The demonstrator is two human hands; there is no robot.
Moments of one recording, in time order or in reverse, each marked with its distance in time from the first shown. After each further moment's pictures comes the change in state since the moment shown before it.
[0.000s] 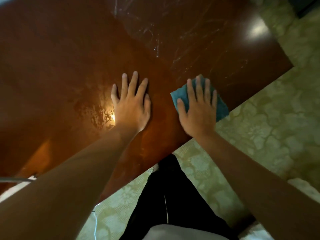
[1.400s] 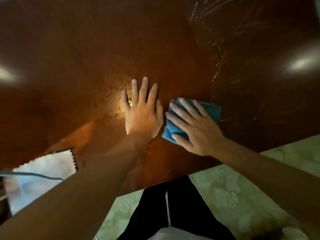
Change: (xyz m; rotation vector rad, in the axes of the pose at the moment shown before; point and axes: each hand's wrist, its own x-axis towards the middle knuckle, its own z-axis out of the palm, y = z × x) left_hand -0.033 -0.066 -0.013 0.032 0.051 -0.347; right_hand 0.019 -0.074 0.005 -0.138 -0.112 -1.007
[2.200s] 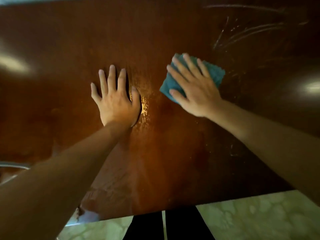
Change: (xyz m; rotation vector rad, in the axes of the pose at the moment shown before) left_hand 0.074 -0.077 -0.027 -0.036 0.094 -0.366; right_hand 0.169 0.068 -0.050 -0.048 0.021 0.026
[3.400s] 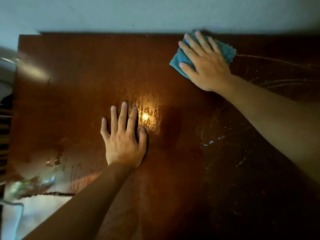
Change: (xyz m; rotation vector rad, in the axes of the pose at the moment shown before) left_hand 0.000 0.000 0.003 0.071 -0.016 -0.018; right_hand 0.171 0.076 -0.033 -0.018 0.019 -0.045
